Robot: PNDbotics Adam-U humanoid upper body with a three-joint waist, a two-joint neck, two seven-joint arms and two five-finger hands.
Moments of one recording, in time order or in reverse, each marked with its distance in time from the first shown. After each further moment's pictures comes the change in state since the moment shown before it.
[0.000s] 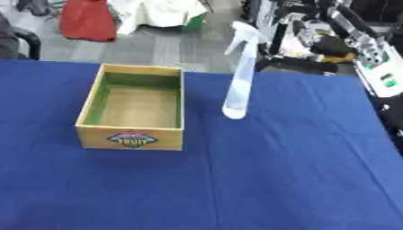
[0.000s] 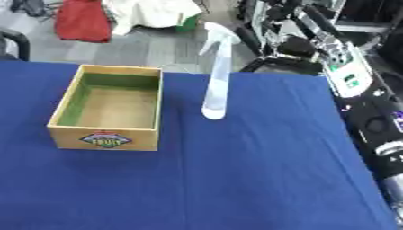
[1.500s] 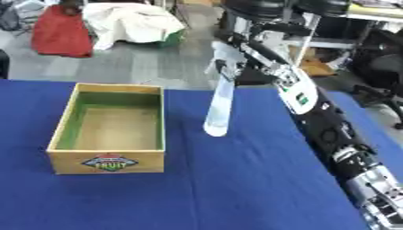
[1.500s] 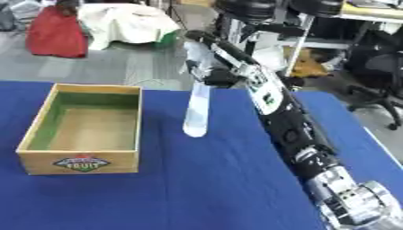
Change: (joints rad) left arm -0.036 0.004 -0.028 -0.006 0.017 -0.004 -0.030; right arm -0.055 0.081 0.019 0.049 0.212 -0.018 0.041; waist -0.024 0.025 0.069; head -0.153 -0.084
